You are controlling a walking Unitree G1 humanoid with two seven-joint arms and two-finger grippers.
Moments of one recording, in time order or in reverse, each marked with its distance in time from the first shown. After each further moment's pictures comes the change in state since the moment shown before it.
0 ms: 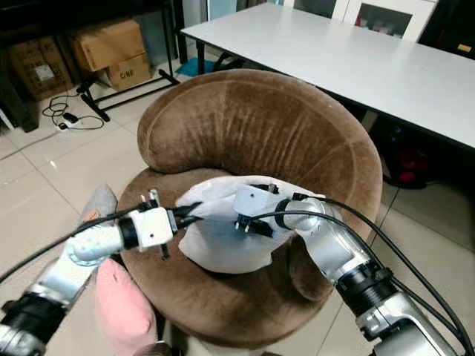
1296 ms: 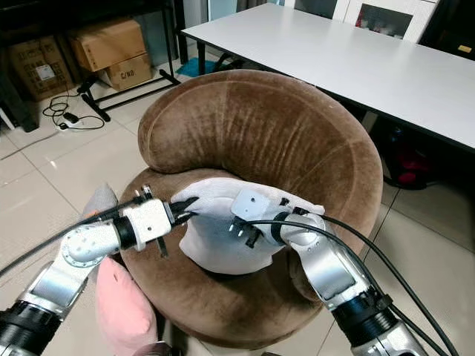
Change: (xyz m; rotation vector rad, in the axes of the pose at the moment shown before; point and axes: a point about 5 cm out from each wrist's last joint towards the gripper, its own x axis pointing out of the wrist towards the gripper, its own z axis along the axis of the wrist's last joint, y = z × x) left arm -0.006 0.010 0.015 -0.081 0.000 0.102; right arm -0.009 0.021 -0.001 0.229 0.017 -0.093
